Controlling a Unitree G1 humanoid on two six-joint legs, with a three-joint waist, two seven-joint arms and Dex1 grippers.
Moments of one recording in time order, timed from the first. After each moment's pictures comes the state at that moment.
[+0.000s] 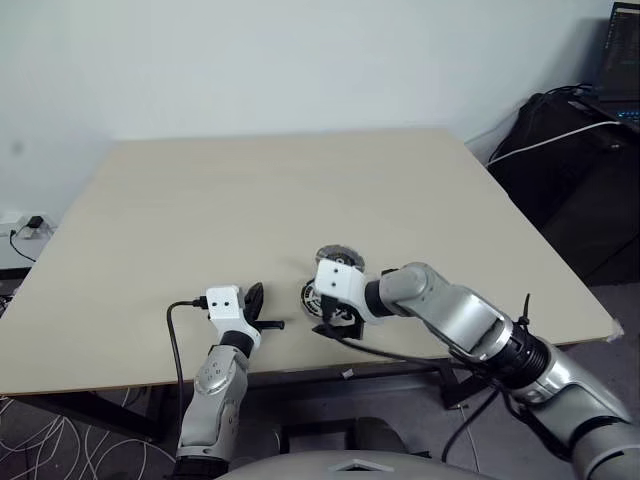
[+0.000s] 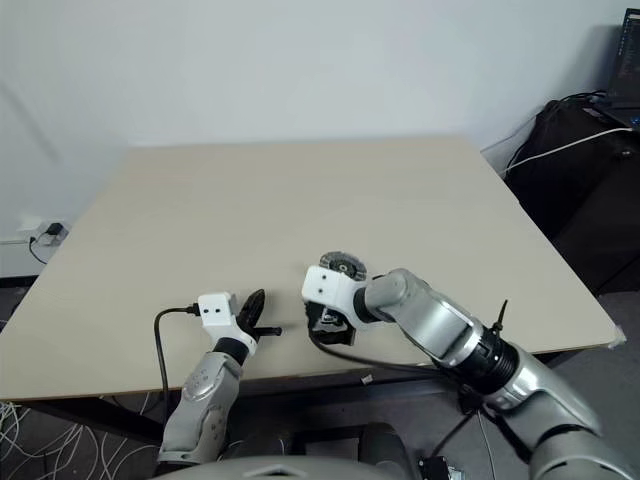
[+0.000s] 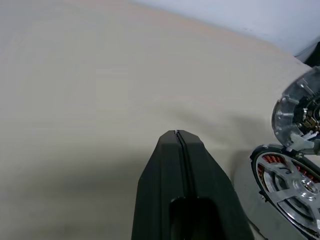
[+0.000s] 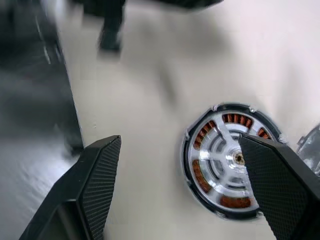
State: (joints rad) left arm 0.18 -0.05 -0.07 -0.04 -0.21 0.08 -0.13; right arm -0.57 -0.67 0.76 -0.33 0.11 0.79 0.80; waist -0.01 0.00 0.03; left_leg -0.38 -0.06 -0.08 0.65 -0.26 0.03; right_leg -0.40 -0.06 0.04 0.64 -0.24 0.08
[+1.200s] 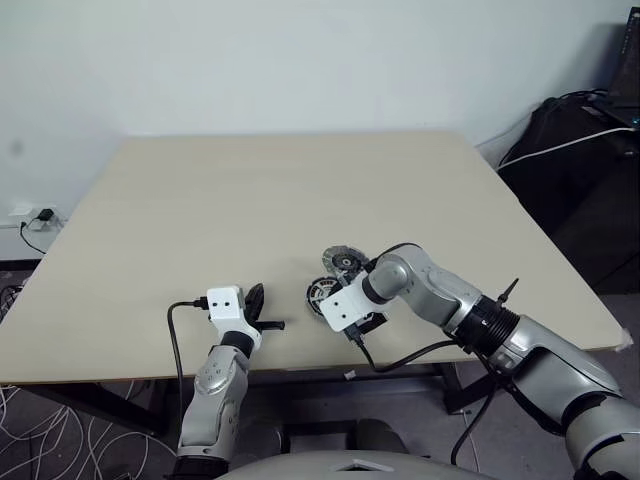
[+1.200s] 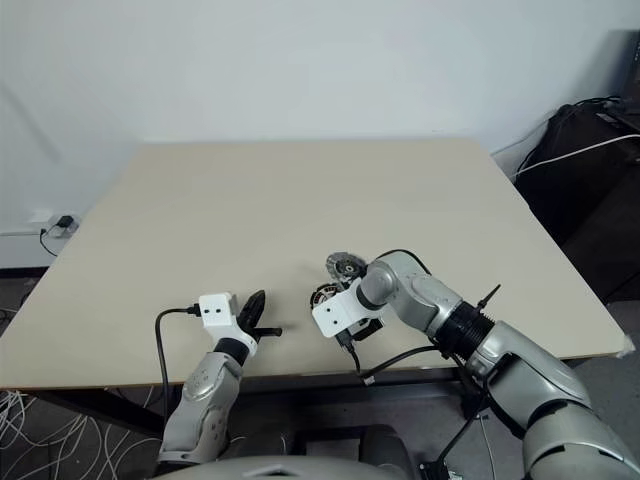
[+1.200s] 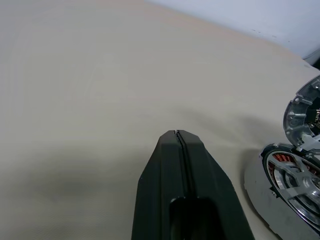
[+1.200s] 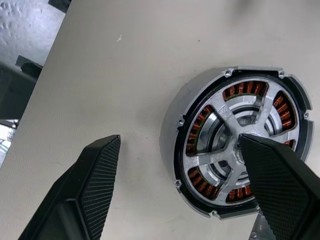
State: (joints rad) left arm 0.18 -0.05 -0.07 -0.04 -0.22 0.08 -0.13; right arm -0.71 -0.58 0.85 0.16 -0.40 0.09 1.20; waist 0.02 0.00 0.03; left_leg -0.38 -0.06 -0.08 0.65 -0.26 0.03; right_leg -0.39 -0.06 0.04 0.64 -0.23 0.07
